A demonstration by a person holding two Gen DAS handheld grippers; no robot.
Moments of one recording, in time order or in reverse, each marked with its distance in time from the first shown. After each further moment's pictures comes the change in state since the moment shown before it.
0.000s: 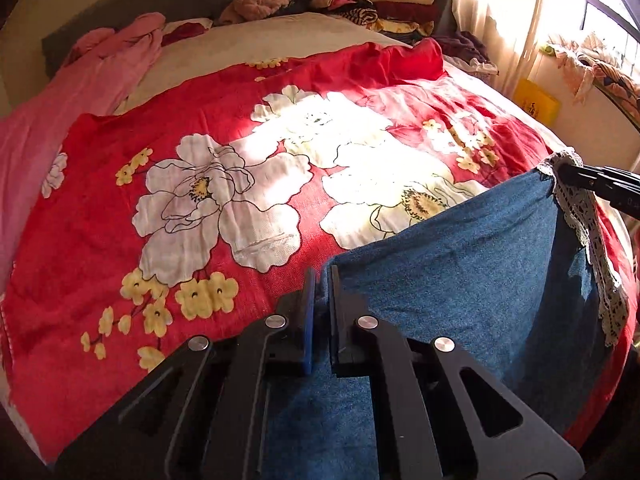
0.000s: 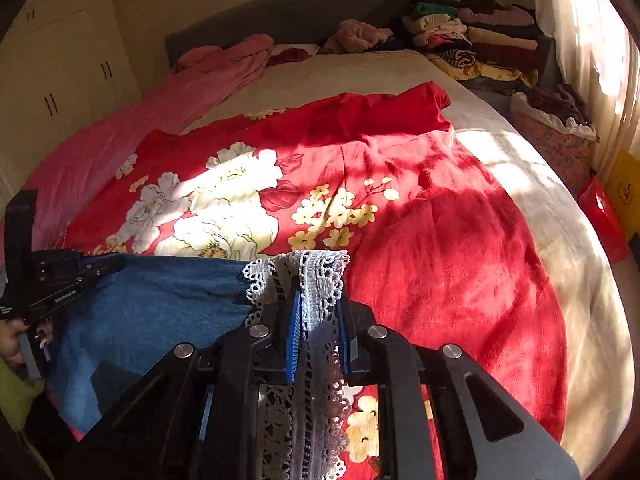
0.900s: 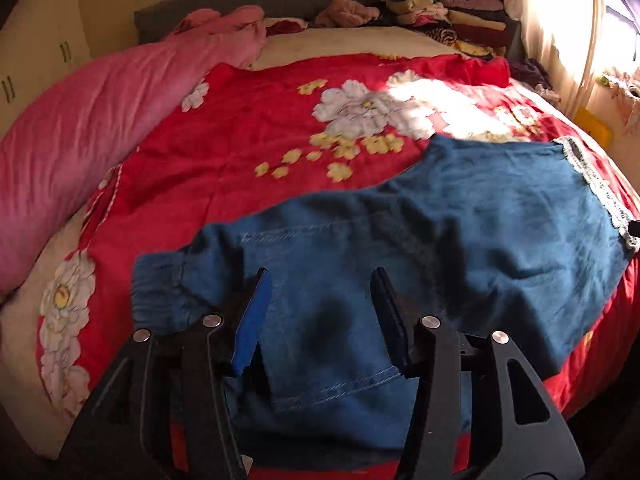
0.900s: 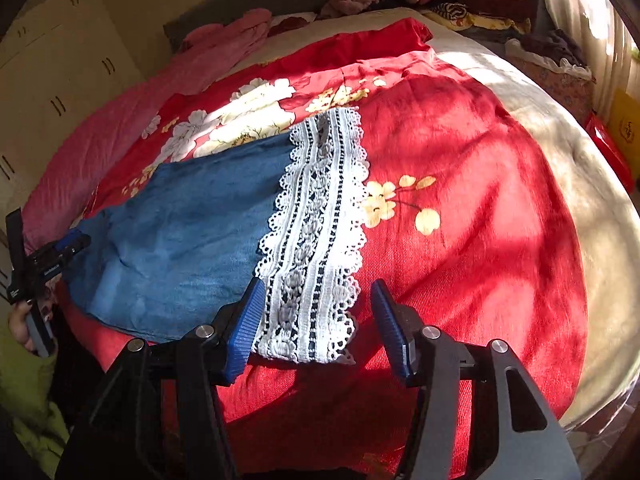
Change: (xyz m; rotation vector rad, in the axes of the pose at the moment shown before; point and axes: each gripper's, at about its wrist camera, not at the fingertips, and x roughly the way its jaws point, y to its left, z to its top) left arm -0.114 0.073 -0.152 -0.179 -0.040 0.247; right arm -0.067 0.001 -0.125 0.098 0.108 0.100
